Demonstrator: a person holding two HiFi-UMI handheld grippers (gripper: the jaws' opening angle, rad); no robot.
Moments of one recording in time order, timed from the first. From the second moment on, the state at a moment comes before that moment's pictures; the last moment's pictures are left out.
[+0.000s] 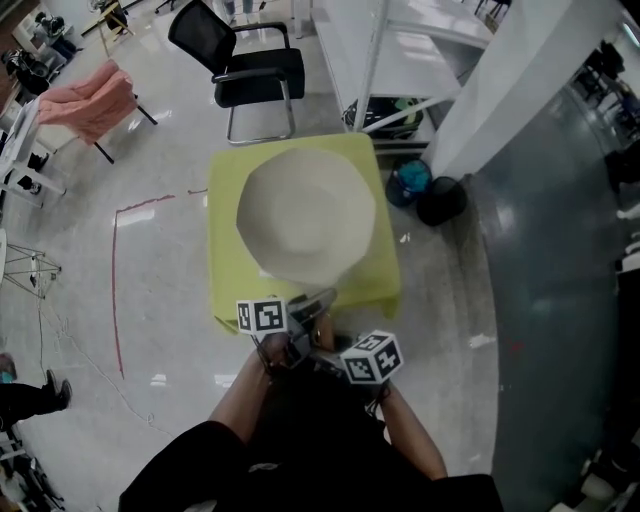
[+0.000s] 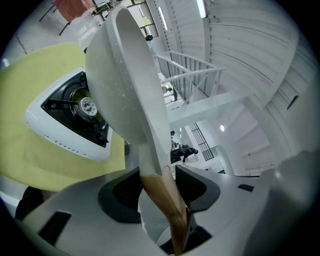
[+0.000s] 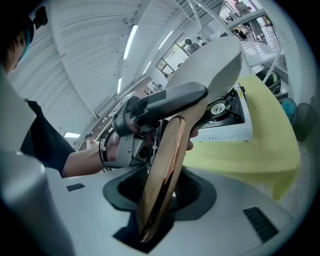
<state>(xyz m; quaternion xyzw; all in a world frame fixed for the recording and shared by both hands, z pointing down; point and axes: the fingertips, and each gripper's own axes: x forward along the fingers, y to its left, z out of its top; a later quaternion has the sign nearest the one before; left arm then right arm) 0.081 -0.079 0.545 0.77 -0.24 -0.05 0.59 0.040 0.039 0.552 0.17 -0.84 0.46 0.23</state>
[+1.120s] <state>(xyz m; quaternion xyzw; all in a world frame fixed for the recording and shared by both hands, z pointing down) 0.091 -0.031 0.494 0.80 -0.23 -0.05 0.55 0.050 0.085 0.508 0.17 -0.87 0.40 0.23</state>
